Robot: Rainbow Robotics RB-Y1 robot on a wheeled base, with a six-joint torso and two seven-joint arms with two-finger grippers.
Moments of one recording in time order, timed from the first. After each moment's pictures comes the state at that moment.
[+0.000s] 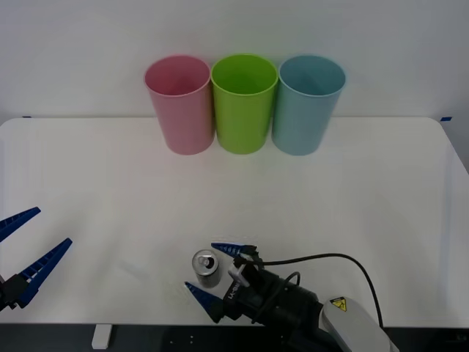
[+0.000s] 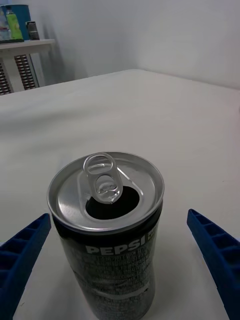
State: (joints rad) right arm 0.04 -0.11 0.40 -1.37 1.34 -0.65 0.38; left arm 0.35 0.40 0.52 -1.66 -0.96 -1.22 0.00
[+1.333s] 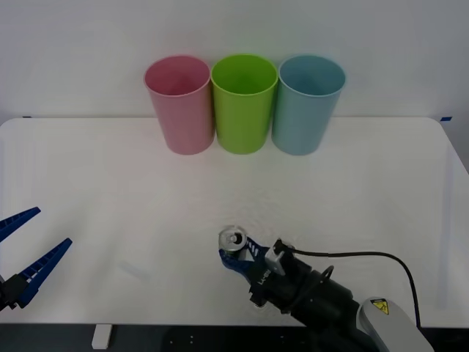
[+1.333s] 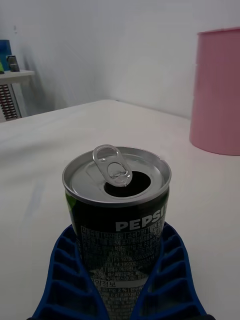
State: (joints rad) right arm 0.14 -0.17 0.30 -1.57 1.25 -0.68 0.36; left arm 0.35 0.40 0.52 -1.66 -0.96 -1.22 0.00
